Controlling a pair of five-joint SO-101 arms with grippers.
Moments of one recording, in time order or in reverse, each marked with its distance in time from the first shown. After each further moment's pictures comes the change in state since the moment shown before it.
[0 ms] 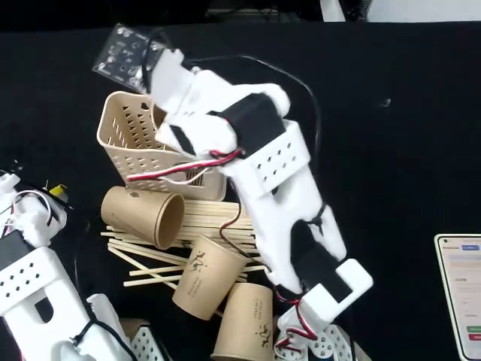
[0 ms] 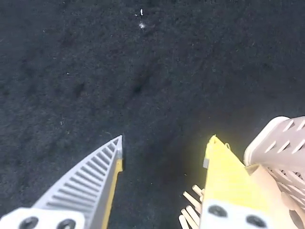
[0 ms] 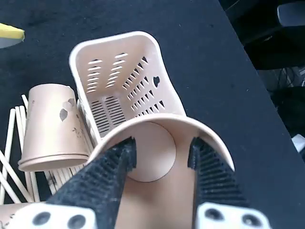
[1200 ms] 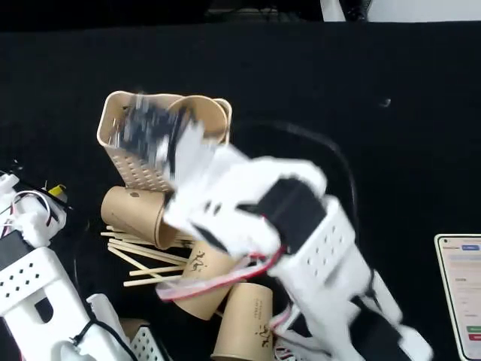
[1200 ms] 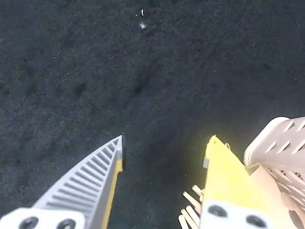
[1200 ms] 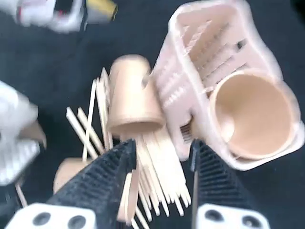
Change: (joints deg) left arm -0.2 0.0 0.0 0.0 0.2; right arm -11.4 -35.7 44.7 -2.7 -10.0
